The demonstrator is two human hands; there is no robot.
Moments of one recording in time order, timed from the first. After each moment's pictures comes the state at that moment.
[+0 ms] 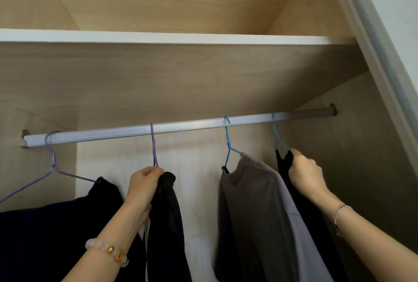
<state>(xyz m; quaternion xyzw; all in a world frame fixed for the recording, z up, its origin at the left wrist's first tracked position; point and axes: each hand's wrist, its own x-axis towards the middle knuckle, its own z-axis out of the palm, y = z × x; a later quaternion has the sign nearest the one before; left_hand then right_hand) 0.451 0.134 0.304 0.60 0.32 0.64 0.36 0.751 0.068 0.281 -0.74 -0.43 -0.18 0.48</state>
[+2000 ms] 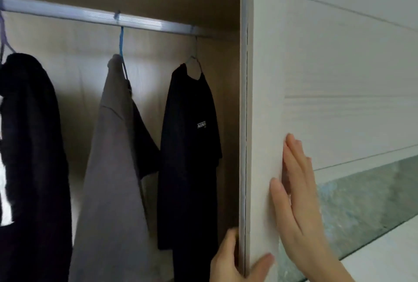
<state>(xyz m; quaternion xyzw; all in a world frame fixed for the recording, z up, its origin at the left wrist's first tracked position) 0.747 -0.084 0.014 0.69 0.33 0.39 0.51 0.858 -0.132 0.086 -0.51 -0.57 -0.26 0.59</state>
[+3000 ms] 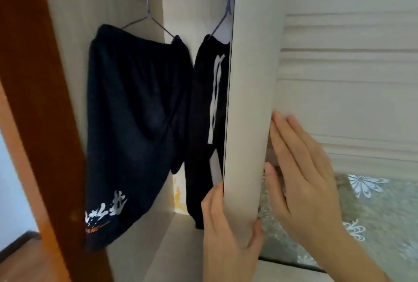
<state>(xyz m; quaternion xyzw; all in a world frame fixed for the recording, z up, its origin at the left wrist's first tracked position) 0.482 -0.098 -0.014 0.61 0.48 0.64 0.01 0.591 -0.089 0.081 -0.38 -0.71 -0.33 0.48</state>
